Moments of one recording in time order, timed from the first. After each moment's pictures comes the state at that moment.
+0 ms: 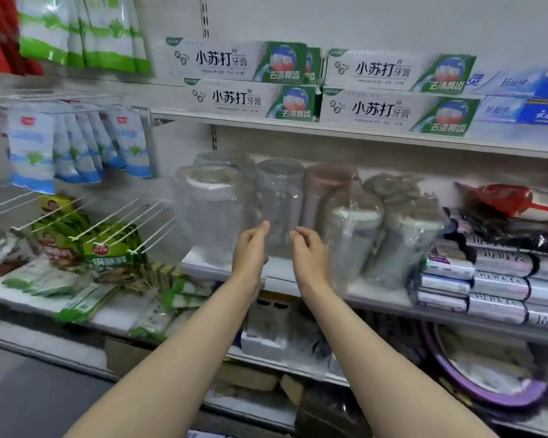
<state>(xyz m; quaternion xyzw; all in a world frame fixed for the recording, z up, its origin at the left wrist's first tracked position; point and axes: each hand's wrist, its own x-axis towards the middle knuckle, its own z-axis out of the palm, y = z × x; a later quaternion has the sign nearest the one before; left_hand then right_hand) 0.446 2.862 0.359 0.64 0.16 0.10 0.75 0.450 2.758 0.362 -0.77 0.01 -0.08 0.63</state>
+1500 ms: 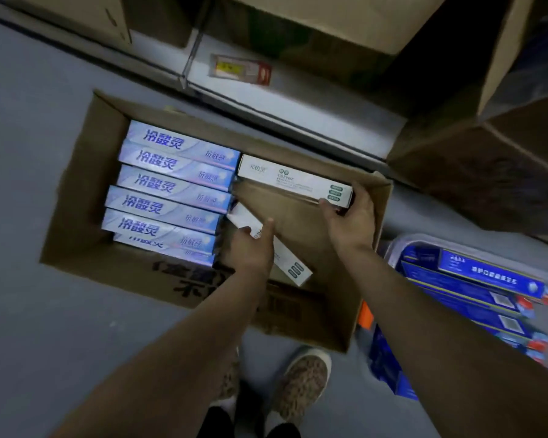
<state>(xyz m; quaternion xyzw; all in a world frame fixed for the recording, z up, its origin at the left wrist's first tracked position) 0.317 2.875 -0.514 0.62 0.57 -0.19 0.50 0.399 2.737 -0.513 -0.88 0.20 0.20 0.37</state>
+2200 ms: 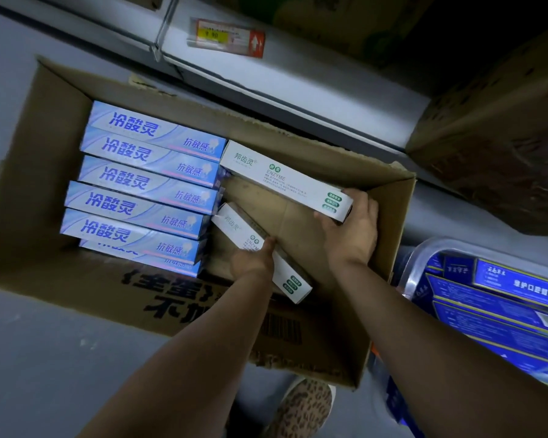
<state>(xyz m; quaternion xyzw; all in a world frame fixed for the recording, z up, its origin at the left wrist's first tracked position) 0.314 2.858 -0.600 0.50 0.68 -0.23 0.49 0.384 2.736 -0.566 -0.92 0.15 0.12 0.34</state>
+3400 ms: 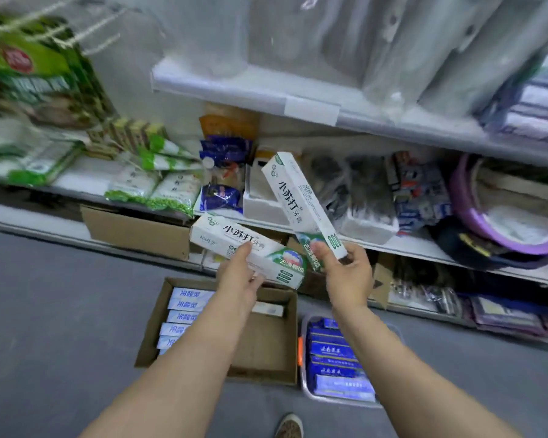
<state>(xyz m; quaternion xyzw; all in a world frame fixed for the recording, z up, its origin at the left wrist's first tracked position) 0.330 2.889 0.007 0.36 0.42 -0.06 0.83 0.330 2.717 0.025 -0.76 0.26 -0.07 0.59</state>
